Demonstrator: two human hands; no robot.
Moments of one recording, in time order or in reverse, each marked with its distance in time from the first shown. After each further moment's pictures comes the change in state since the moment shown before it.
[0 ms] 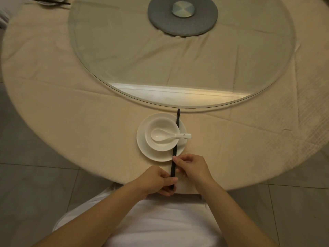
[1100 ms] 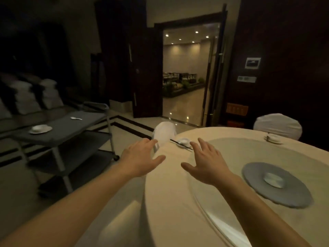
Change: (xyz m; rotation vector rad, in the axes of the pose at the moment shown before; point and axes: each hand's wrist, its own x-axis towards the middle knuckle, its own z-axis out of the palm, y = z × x) left_hand -0.427 0.137 -0.270 0.867 1.514 0.395; right_hand -0.208 -0.437 0.217 -1.244 0.131 -1.294
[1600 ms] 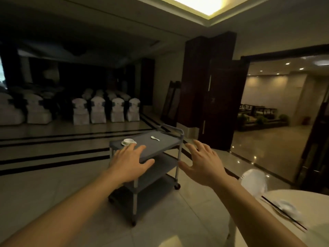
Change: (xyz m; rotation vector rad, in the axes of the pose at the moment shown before) left_hand -0.024 -0.409 -0.134 0.166 0.205 -0.534; right_hand 0.209 -0.403 0.026 0.095 0.086 -0.533
